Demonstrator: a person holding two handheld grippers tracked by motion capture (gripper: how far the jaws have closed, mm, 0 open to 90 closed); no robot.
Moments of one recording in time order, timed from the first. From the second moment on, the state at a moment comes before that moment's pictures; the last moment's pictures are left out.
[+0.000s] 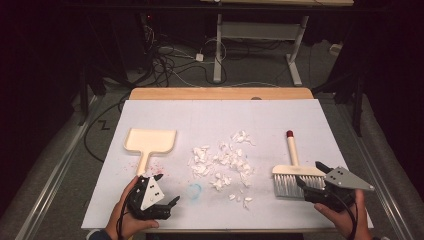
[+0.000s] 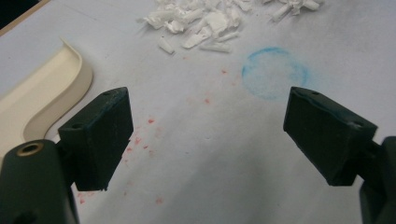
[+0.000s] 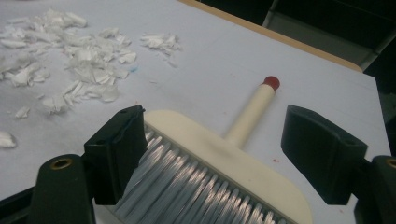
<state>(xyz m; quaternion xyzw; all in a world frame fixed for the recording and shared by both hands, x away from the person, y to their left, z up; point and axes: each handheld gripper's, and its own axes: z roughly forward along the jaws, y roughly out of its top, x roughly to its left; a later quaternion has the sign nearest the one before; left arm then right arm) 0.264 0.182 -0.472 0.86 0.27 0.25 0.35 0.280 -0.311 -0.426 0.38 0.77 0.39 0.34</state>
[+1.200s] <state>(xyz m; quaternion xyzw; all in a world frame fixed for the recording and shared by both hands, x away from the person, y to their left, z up) 0.261 0.184 -0.475 0.86 0.27 0.26 0.35 0.362 -0.293 -0.427 0.46 0.77 0.32 0.32</state>
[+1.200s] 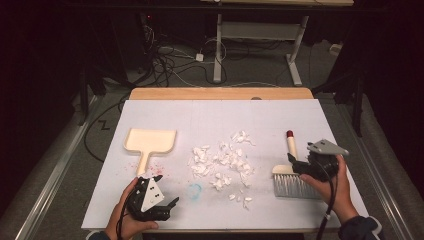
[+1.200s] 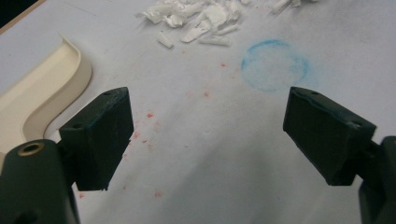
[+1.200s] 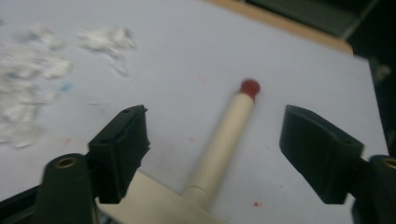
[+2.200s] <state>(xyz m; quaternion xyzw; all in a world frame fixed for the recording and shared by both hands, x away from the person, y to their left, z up) 0.259 0.182 -0.476 0.86 0.27 0.25 0.34 0.385 -0.300 -0.424 0.49 0.76 0.33 0.26</state>
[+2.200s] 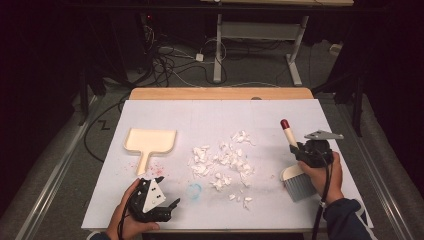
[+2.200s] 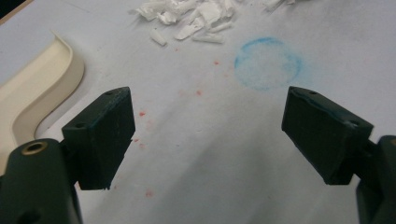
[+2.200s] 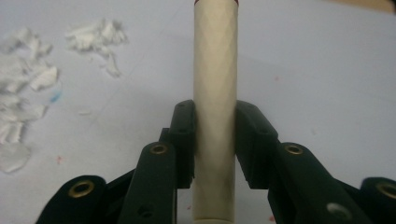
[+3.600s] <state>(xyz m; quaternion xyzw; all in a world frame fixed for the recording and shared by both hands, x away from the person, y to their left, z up) 0.304 -0.022 -0.425 0.81 0.24 0.05 0.53 0.284 -0.208 -0.364 0.33 0.75 0.49 0.30</state>
